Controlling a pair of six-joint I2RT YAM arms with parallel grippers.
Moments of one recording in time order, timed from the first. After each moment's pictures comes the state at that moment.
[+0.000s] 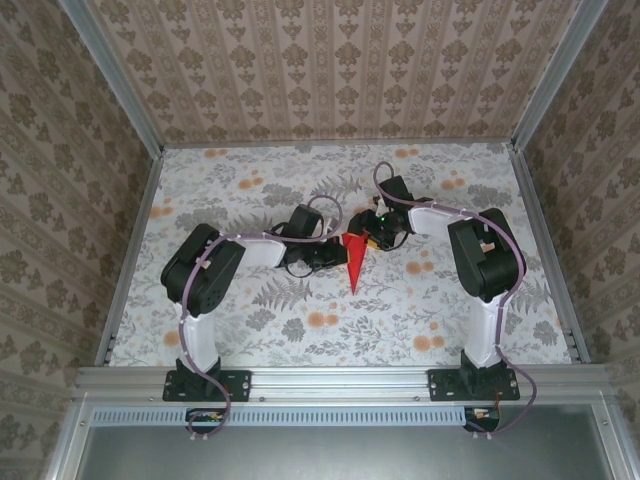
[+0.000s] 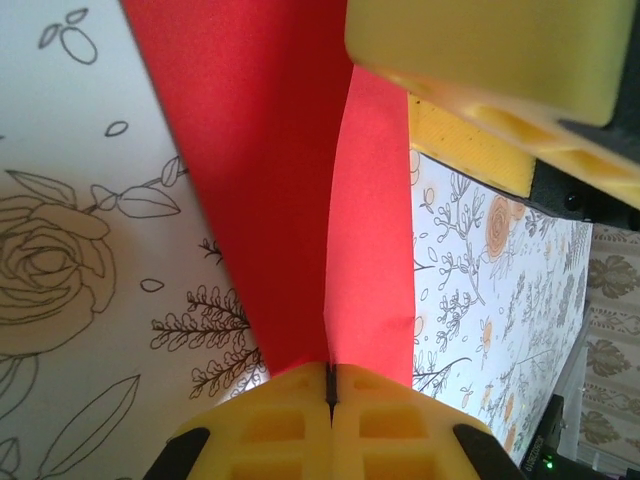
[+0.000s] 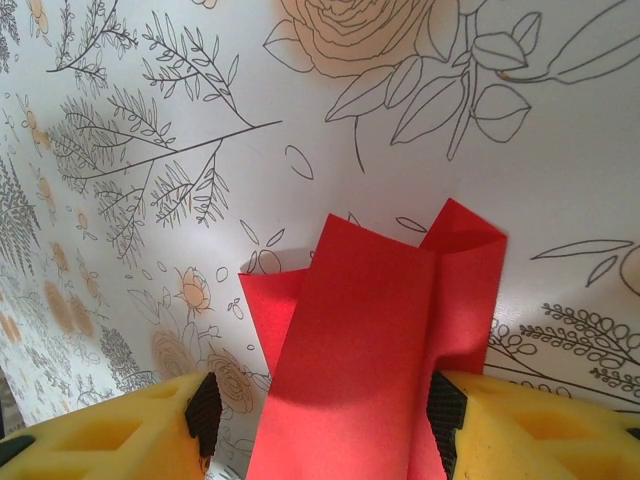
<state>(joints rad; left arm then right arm) -0.67 1.93 1.01 0.08 0.60 -0.76 0.33 1.99 1.24 -0.32 -0.45 0.72</state>
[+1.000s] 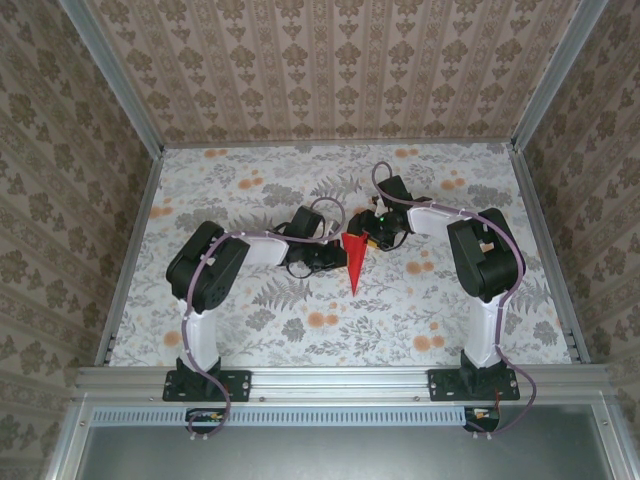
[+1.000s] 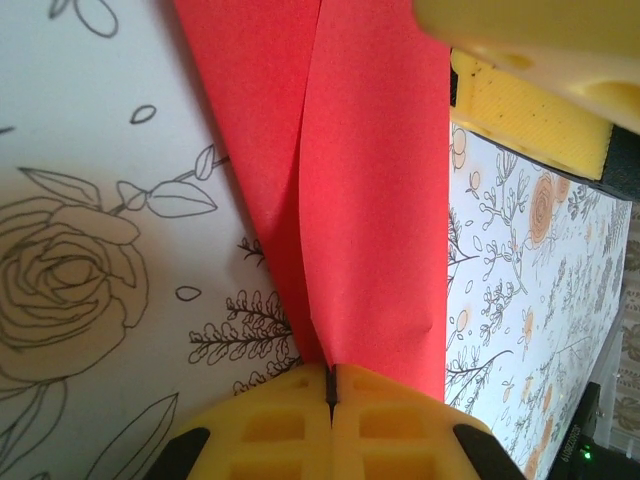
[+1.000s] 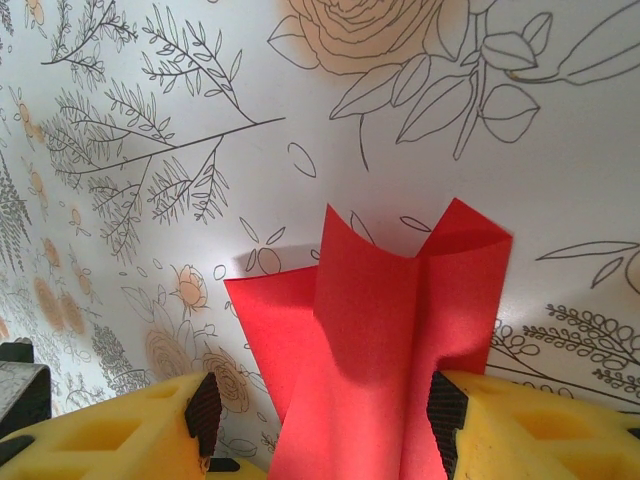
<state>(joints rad) -0.67 1.98 1.04 0.03 0.61 -0.69 0.34 1.99 1.24 -0.34 -0.44 0.71</state>
